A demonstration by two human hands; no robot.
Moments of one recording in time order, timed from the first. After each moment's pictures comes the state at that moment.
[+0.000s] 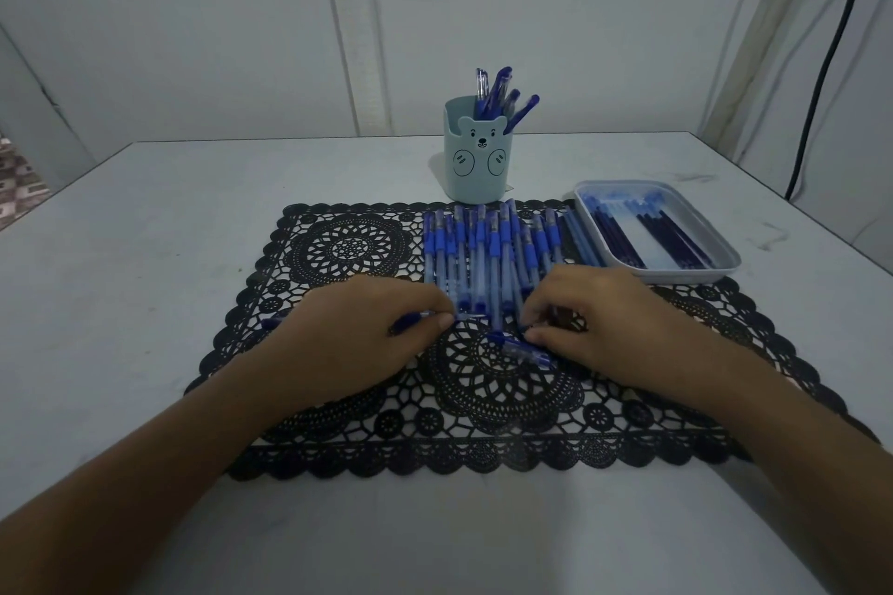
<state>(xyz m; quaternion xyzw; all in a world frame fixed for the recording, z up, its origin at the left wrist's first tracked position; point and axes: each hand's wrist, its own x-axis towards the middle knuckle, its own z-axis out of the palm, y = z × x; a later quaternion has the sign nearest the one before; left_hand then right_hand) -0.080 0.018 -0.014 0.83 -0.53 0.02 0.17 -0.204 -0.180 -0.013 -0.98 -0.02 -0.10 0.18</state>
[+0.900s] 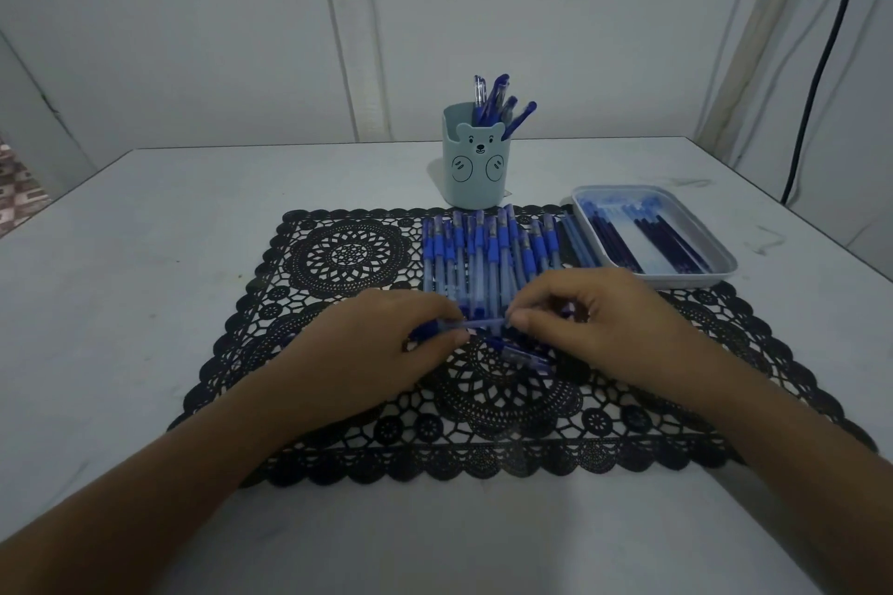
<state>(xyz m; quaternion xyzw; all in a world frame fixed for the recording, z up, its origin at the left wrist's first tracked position) -0.090 0.013 -0.015 0.81 -0.55 0.01 0.19 -0.209 -0.169 -0.007 -0.93 0.02 -0.14 0.35</state>
